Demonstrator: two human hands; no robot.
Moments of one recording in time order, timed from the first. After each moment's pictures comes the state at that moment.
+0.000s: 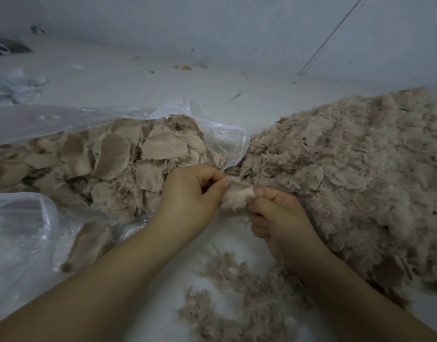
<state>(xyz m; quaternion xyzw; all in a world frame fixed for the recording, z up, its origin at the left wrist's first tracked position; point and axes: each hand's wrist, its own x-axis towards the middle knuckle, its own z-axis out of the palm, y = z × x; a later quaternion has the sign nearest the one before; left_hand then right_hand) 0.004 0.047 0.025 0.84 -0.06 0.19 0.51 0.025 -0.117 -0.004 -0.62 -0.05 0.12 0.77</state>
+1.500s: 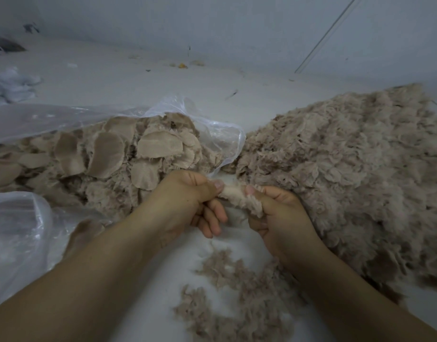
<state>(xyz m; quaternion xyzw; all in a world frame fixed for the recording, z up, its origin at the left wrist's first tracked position) 0.004 0.054 0.033 0.67 0.02 -0.12 0.73 0.021 -0.118 -0.002 -0.59 -0.03 0.10 0.80</state>
